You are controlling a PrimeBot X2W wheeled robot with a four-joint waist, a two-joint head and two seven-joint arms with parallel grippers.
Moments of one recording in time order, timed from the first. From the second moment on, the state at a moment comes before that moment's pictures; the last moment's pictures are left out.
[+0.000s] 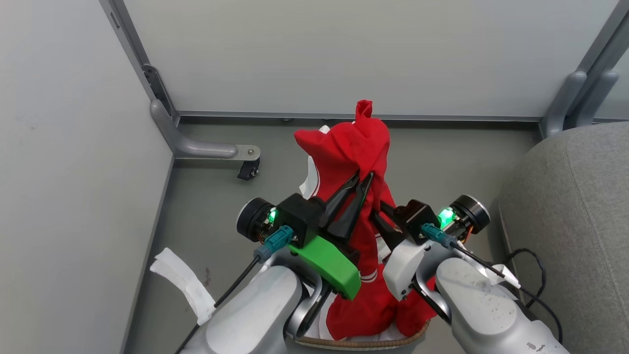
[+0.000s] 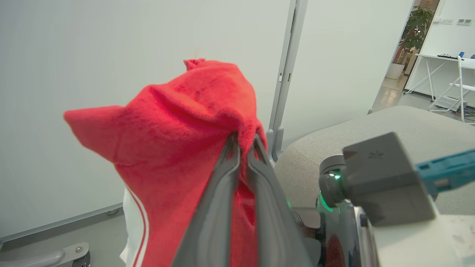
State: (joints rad) left arm -0.54 0.05 -0.85 0.37 -0.56 -0.02 -0.26; right arm -0.53 -0.05 0.50 0.65 0.06 0.13 -0.26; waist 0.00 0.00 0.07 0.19
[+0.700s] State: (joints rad) left arm -0.54 0.05 -0.83 0.37 -0.56 -0.01 -0.26; right arm -0.53 -0.05 0.54 0.66 0.17 0.13 -0.26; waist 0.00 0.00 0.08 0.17
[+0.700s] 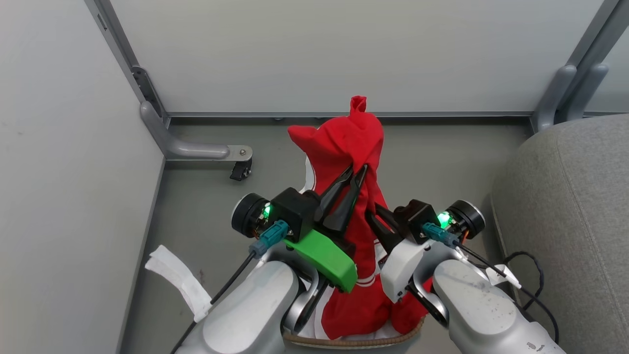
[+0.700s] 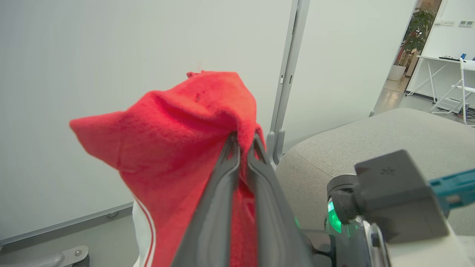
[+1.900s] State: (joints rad) left arm -0.46 0.05 -0.54 0.50 -0.35 -0.07 -0.26; right arm -0.37 -0.05 0.42 0.39 0.25 0.13 -0.26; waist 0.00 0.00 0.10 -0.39
